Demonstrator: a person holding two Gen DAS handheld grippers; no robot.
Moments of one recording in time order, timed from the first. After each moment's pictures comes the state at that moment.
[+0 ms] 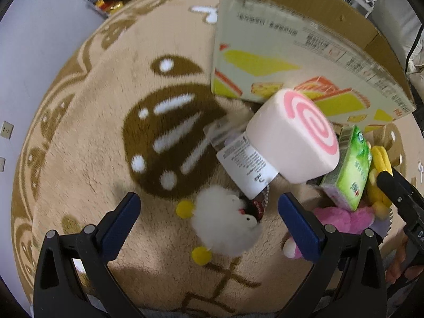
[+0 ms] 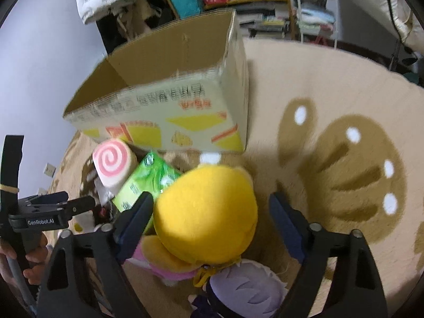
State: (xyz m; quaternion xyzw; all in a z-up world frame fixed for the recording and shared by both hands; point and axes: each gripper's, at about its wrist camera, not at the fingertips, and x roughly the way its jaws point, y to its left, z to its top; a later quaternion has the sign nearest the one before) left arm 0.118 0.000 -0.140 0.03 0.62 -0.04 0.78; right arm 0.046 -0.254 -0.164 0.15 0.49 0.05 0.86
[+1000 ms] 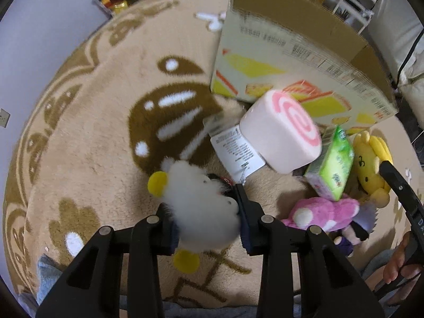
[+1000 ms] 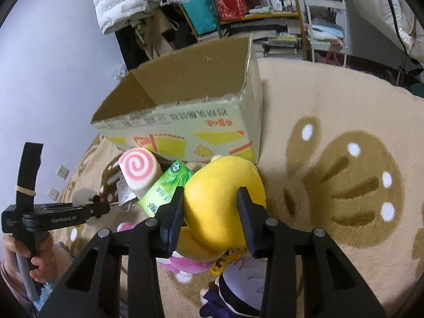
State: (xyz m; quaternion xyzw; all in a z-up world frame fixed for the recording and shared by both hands) left arm 0.106 0.005 -0.120 -0.01 0.59 -0.05 0.80; right arm 0.026 -0.255 -0.136 0.15 0.43 0.08 0.89
